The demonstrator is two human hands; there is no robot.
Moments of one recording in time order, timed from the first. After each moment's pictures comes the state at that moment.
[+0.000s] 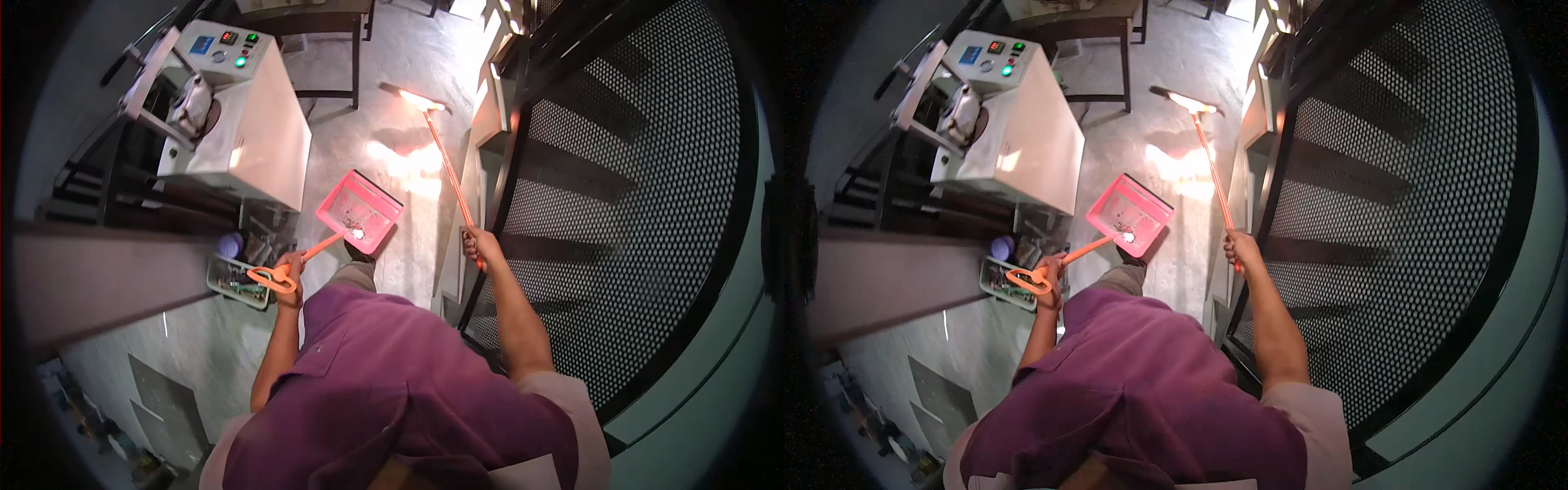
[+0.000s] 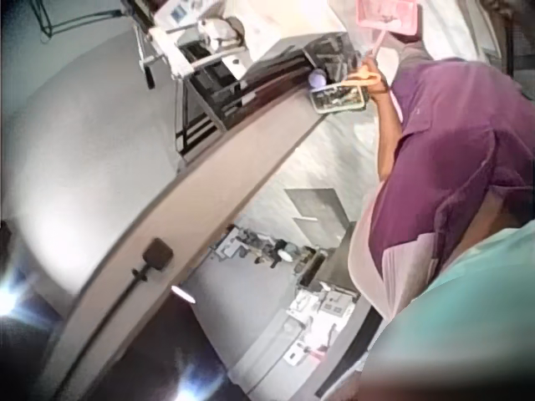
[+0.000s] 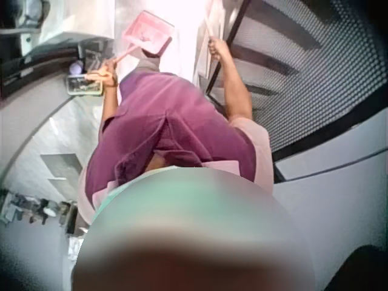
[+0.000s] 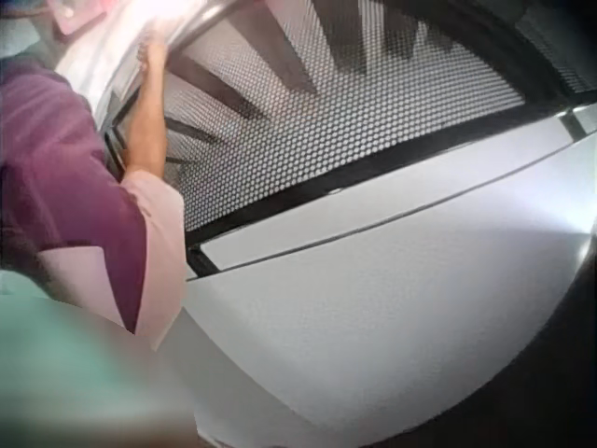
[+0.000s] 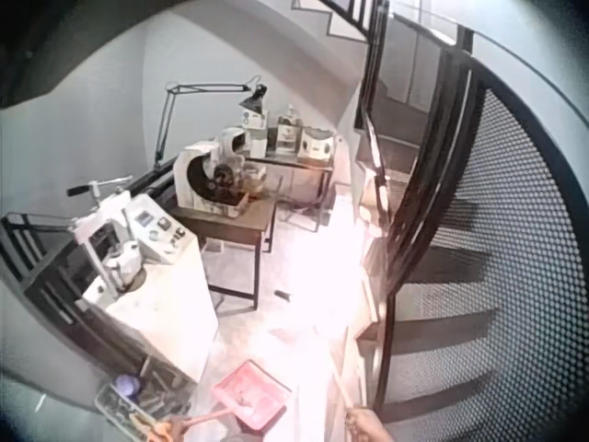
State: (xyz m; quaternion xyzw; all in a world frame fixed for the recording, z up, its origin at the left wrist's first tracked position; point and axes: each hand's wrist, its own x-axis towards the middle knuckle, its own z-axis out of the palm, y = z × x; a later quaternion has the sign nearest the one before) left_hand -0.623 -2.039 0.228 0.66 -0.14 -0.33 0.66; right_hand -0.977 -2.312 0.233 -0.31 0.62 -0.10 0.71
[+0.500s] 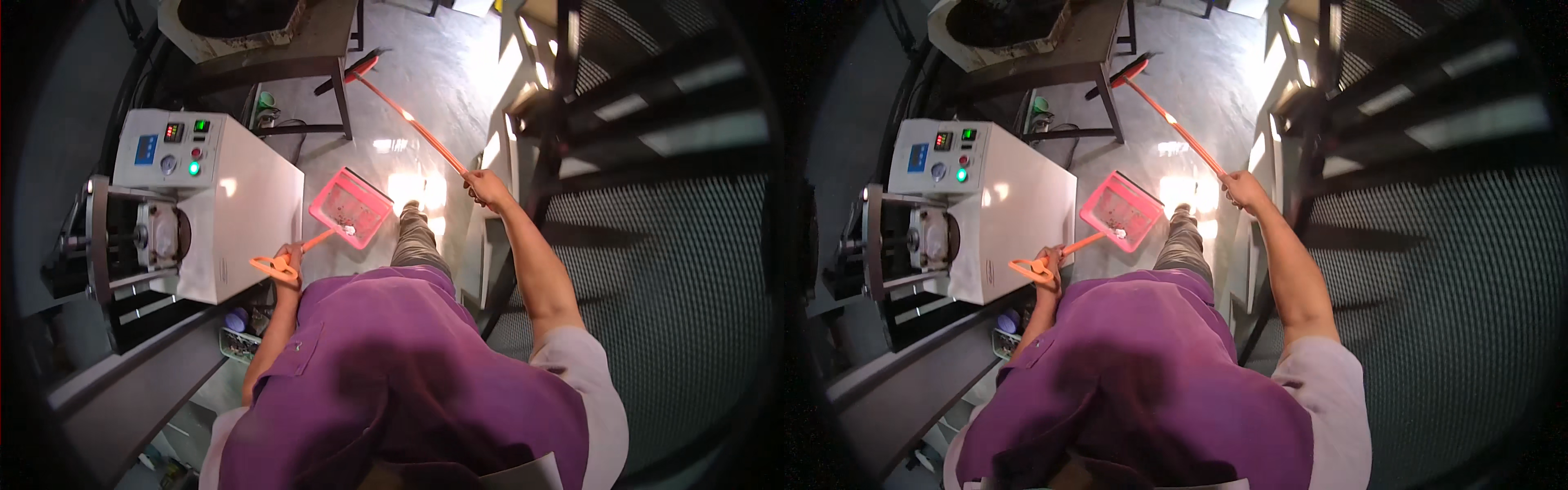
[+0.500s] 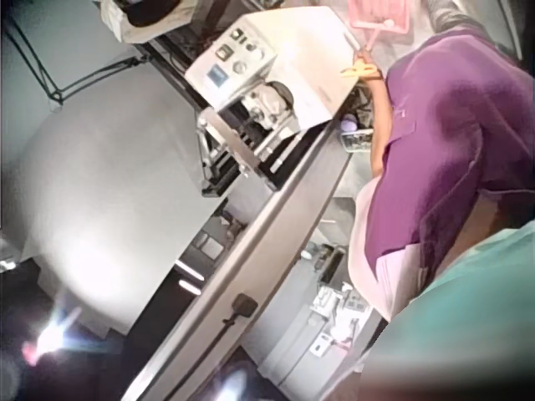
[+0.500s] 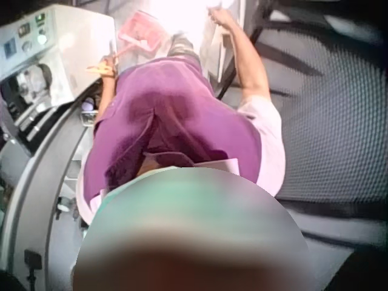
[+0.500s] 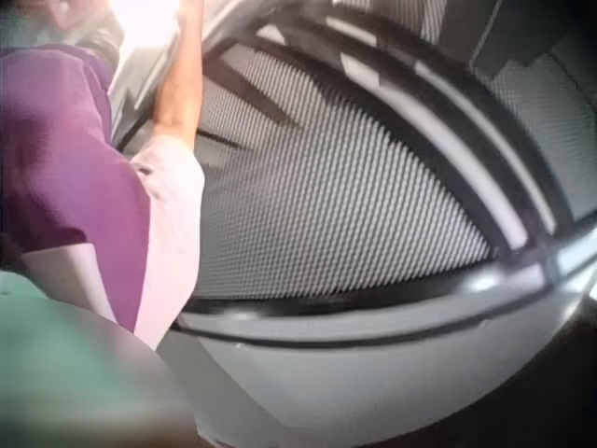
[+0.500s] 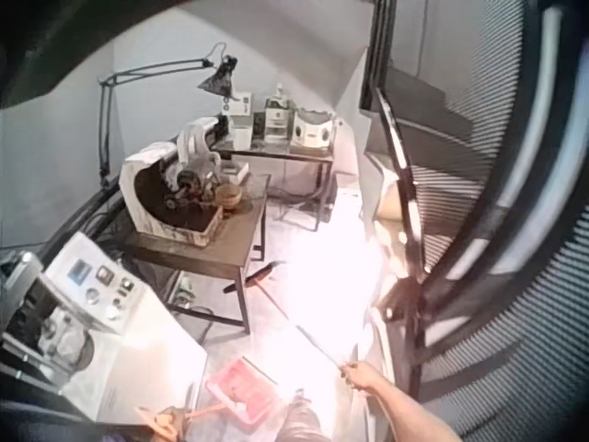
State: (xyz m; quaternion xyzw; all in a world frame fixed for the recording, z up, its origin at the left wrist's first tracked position) left_hand -0.474 -2.316 0.181 0.72 -0.24 -0.33 0.57; right_hand -0.803 -2.669 0.247 -0.57 0.59 -0.02 0.57
